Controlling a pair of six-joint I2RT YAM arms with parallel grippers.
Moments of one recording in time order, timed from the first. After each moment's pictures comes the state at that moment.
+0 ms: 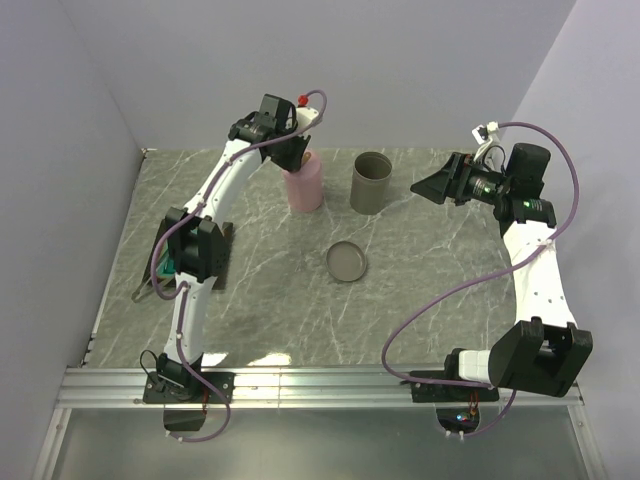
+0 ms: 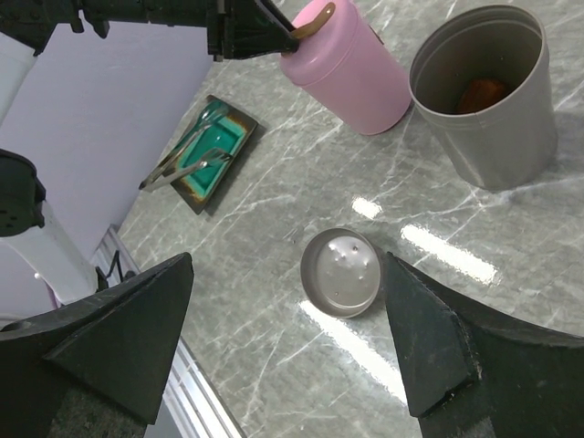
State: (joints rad) left arm -0.39 2.29 2.38 -0.89 0.18 0.22; right arm -0.19 1.29 1.25 -0.41 -1.01 0.24
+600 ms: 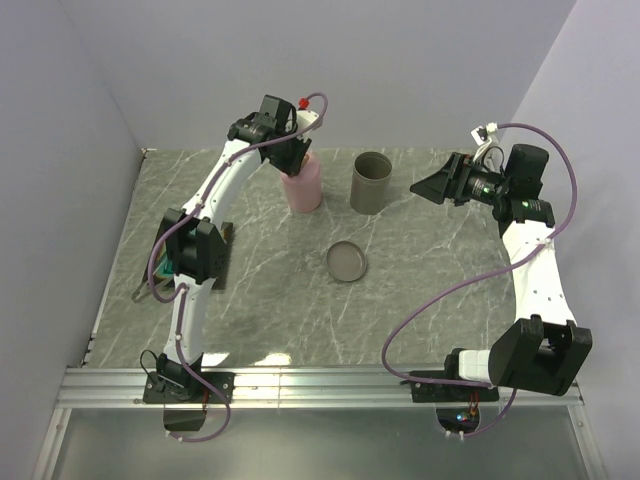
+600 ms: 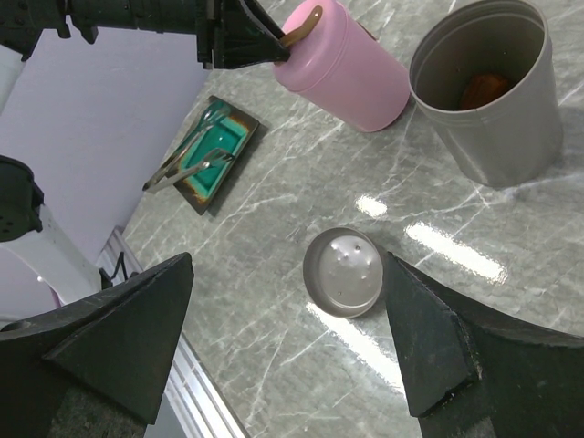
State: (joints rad) left arm -0.40 2.26 2.37 -0.95 0.18 0.24; right arm -0.19 1.30 1.24 -0.39 -1.01 0.26
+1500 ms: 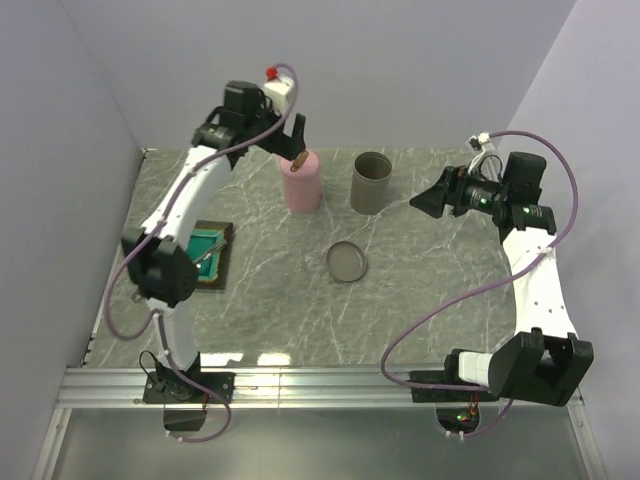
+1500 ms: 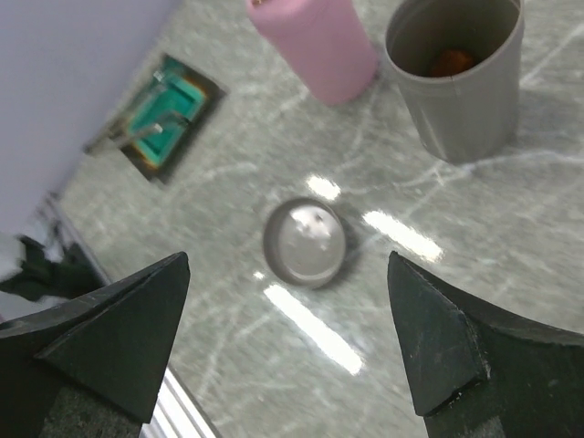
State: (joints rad) left arm -0.36 1.97 2.07 -0.61 0.25 0.12; right arm -0.18 1.25 1.22 -0.51 -0.95 0.06
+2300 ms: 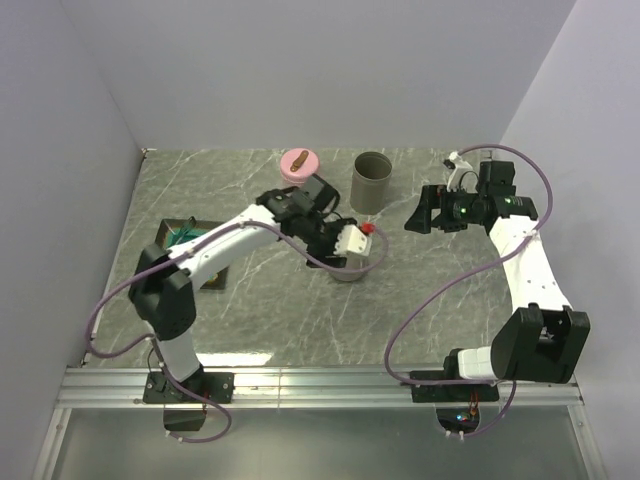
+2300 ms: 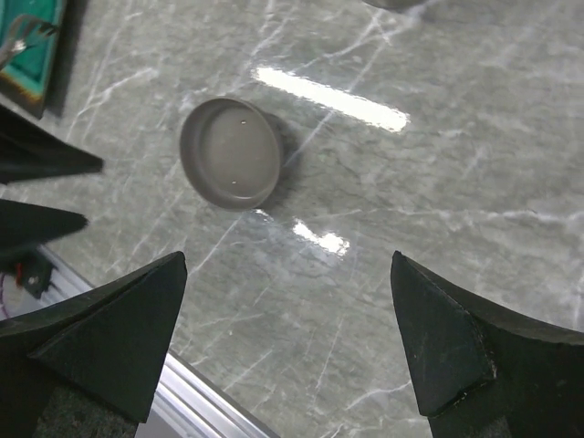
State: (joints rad) left arm -0.77 1.74 1.55 -0.81 0.52 0.96; right arm -0.09 1.35 1.22 -0.77 -0.66 -0.09
